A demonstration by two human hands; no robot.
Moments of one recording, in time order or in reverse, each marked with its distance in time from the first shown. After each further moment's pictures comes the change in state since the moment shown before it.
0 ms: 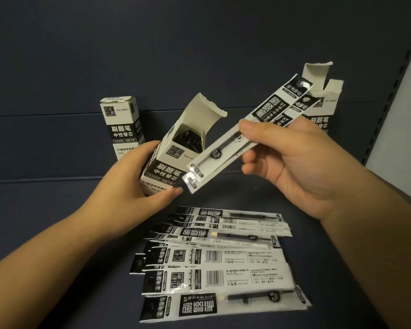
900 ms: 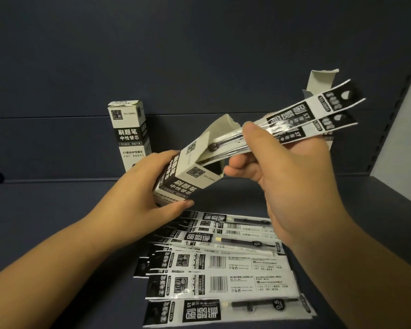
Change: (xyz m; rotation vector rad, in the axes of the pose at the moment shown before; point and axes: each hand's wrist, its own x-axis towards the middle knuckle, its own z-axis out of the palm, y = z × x) left_hand -0.001 -0.009 0.005 0.163 -0.044 0.062; right_hand -0.016 0.014 0.038 -0.038 0.339 -0.199
